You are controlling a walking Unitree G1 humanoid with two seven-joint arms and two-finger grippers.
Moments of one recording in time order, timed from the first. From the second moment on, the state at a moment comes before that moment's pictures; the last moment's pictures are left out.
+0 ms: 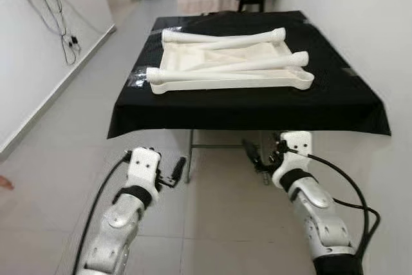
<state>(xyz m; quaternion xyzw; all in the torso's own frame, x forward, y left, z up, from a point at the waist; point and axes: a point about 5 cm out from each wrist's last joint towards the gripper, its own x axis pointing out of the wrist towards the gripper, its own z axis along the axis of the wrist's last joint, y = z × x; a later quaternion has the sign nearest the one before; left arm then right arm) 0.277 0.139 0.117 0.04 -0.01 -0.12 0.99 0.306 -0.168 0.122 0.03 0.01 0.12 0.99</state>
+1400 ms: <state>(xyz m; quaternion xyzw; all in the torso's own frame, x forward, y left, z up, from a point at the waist) 0.290 0.133 0.144 0.05 -0.05 -0.13 0.99 0.318 -0.157 0.162 0.00 -0.05 0.17 0.98</state>
